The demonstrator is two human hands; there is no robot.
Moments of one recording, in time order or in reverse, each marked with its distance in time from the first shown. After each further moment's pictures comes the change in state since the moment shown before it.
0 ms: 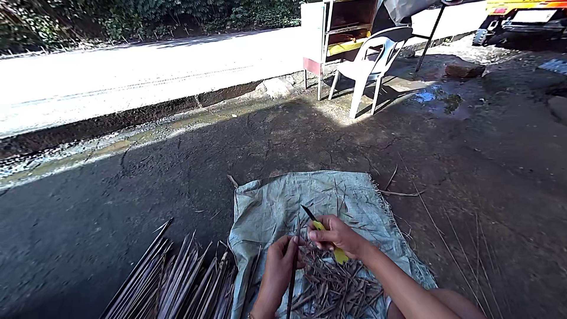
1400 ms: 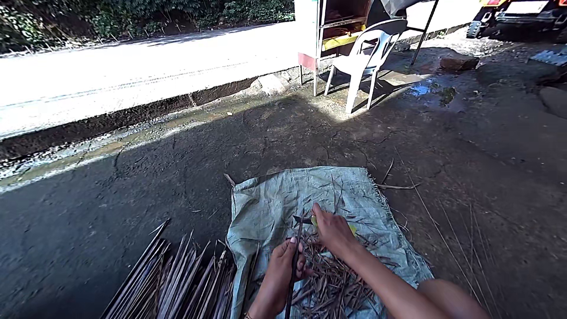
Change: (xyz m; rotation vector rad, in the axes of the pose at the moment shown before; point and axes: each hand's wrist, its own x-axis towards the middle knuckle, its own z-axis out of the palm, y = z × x) left_hand -0.007 0.004 0.009 -0.321 -0.088 -0.283; right_hand 0.010 -0.016 0.022 -1.231 0.275 0.396
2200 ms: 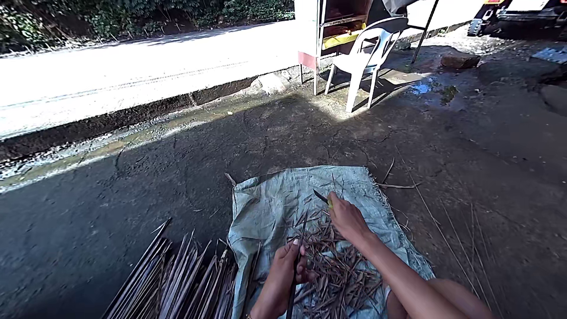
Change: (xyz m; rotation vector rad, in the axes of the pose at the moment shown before) left_hand 0.000 -0.004 -0.002 -0.047 -0.053 -0.015; right_hand 0.006 0.024 -0.015 0.147 0.115 0.104
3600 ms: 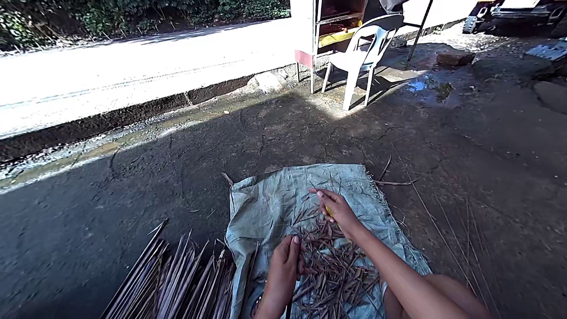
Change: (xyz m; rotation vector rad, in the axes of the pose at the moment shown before) left_hand 0.001 -0.007 0.005 0.356 0.057 0.280; right_hand 0.010 0.011 0.017 1.134 0.013 -0.124
